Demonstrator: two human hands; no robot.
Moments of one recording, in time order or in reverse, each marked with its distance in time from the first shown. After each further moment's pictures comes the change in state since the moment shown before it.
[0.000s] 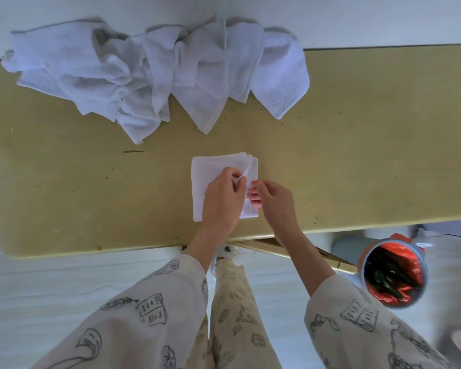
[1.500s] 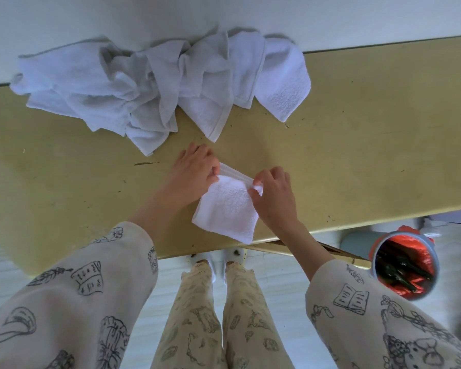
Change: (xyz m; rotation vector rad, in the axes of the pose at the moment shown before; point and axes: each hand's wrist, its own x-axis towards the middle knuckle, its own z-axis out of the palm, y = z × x) left_hand 0.068 -0.035 -0.085 0.629 -0.293 0.512; right_hand 0.009 -0.004 0.025 -0.715 0.138 -0.381
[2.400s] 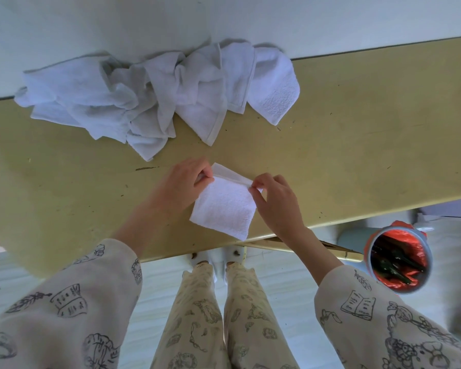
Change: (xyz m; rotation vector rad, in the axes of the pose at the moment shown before) left_hand -0.026 0.003 -0.019 -0.291 0.082 0.035; right_hand -0.021 0.003 -0.021 0.143 0.094 -0.156
